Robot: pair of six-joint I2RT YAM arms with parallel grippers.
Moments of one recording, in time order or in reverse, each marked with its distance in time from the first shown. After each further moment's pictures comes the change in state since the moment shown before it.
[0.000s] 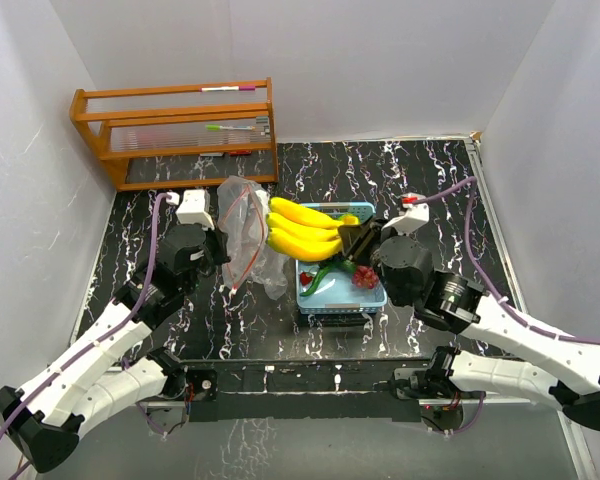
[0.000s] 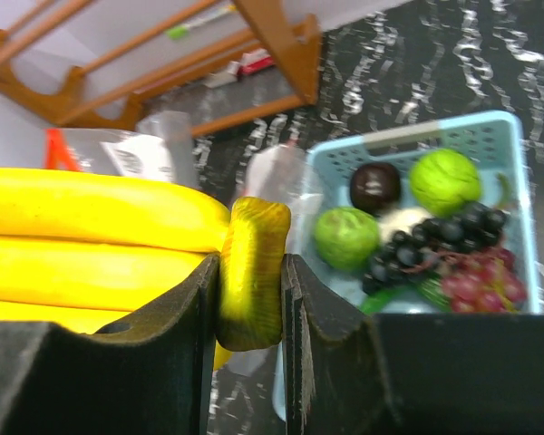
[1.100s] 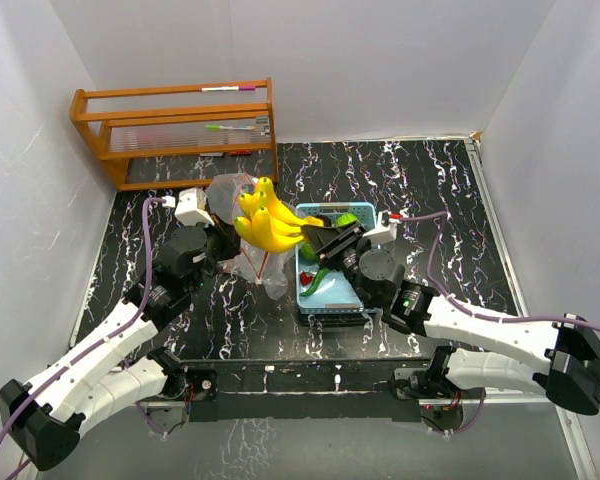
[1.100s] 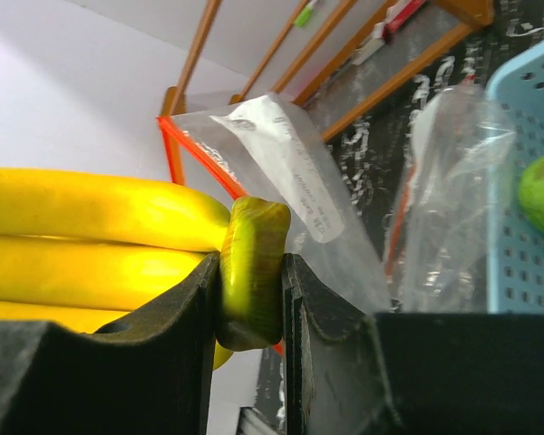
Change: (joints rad) left arm 0.000 0.018 -0.084 0.230 0.063 -0.225; right arm 0.000 0.184 -0.248 0.708 -0.147 0.405
